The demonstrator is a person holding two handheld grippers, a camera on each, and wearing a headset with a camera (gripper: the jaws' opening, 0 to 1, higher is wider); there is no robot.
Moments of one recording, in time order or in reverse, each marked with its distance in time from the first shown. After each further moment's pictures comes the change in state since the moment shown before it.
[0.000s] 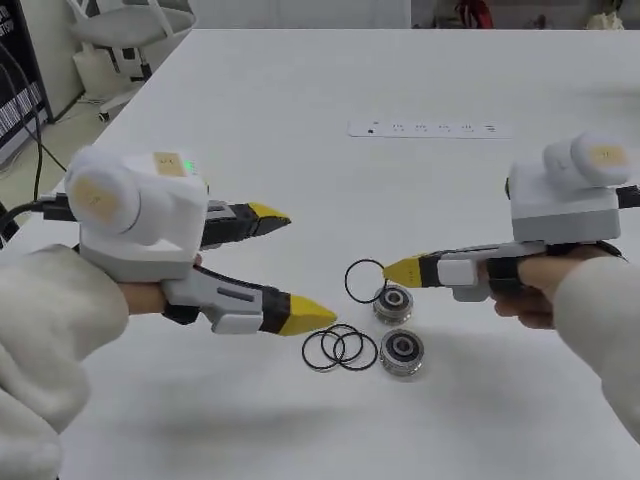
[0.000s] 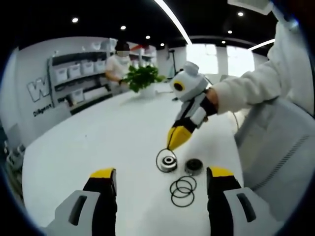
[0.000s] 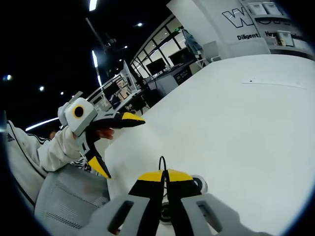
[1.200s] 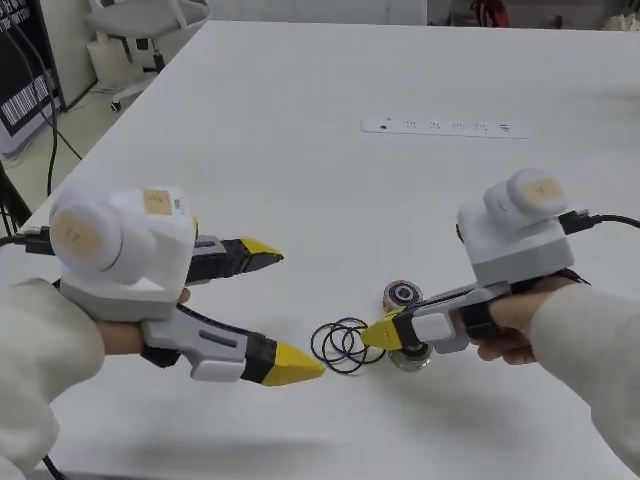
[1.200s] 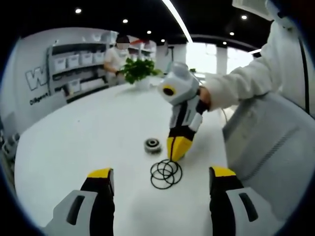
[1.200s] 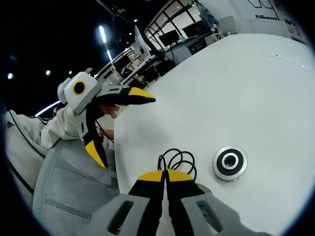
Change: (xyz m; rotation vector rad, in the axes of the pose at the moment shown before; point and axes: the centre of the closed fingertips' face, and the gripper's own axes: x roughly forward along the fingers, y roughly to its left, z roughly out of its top) left arm -0.014 -0.032 -0.035 -0.063 0.050 -0.053; right arm 0.028 0.029 -0.064 -0.033 0.262 0.108
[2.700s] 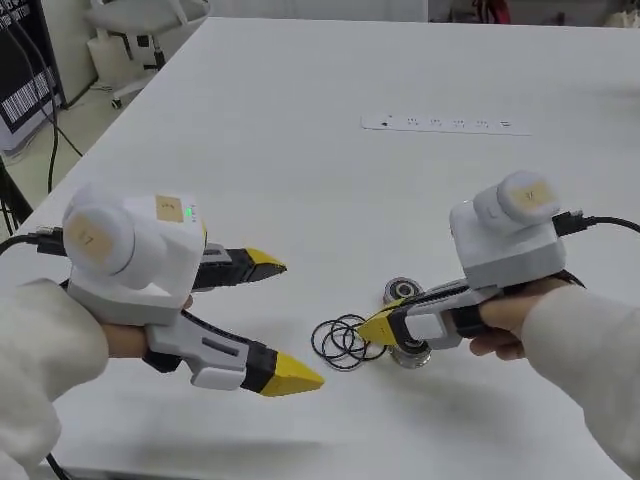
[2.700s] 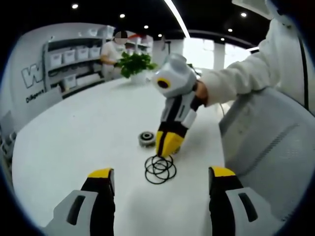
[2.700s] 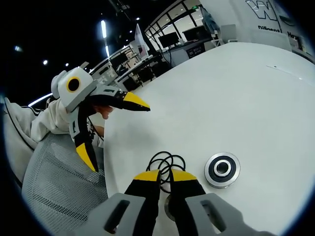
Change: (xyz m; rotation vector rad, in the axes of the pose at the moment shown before) left arm 0.003 -0.008 -0.010 0.001 0.045 -0.033; right arm 0.003 -0.013 0.003 -0.076 -0.015 -0.082
